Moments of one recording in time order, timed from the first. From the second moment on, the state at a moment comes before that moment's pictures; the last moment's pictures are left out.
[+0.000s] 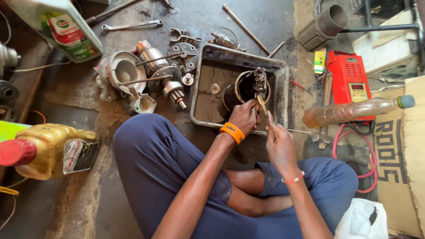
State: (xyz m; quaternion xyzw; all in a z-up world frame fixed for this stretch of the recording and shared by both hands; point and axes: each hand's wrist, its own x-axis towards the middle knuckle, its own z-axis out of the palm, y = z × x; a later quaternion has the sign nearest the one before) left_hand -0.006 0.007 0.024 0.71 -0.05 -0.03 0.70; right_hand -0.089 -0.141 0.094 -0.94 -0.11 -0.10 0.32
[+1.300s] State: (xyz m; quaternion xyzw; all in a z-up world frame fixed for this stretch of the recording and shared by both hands) left_hand -0.011 0.014 0.041 0.70 -0.04 -0.06 0.71; right_hand -0.088 -0.139 0.096 -0.93 -0.08 -0.07 0.35
